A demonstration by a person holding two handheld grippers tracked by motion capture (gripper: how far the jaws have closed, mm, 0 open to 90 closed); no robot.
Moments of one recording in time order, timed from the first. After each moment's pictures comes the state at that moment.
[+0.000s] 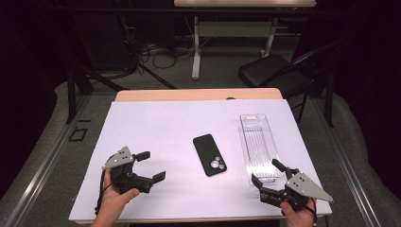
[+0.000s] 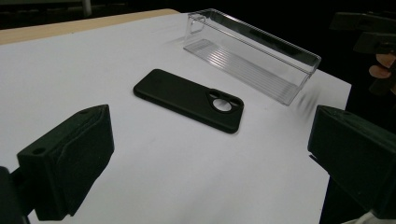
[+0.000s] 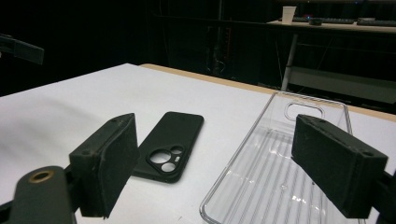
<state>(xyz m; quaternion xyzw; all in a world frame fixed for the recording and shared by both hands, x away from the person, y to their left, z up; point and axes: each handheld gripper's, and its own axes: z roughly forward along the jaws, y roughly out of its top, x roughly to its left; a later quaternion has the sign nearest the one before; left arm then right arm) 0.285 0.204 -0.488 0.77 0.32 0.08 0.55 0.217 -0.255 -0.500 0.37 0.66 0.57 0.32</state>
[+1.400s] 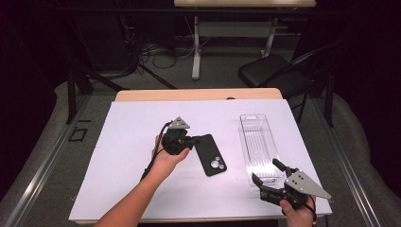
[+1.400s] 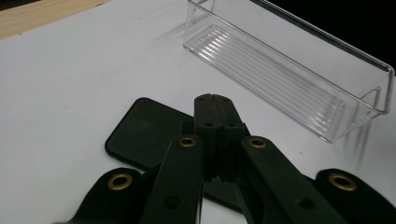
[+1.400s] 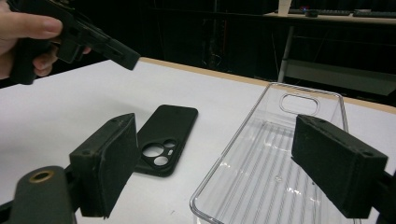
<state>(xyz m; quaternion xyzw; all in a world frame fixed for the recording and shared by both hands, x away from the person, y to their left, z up) 0.380 0.075 -0.475 0.83 0.33 0.07 0.45 0.223 -0.257 -0.505 0.38 0.67 0.56 0.32</state>
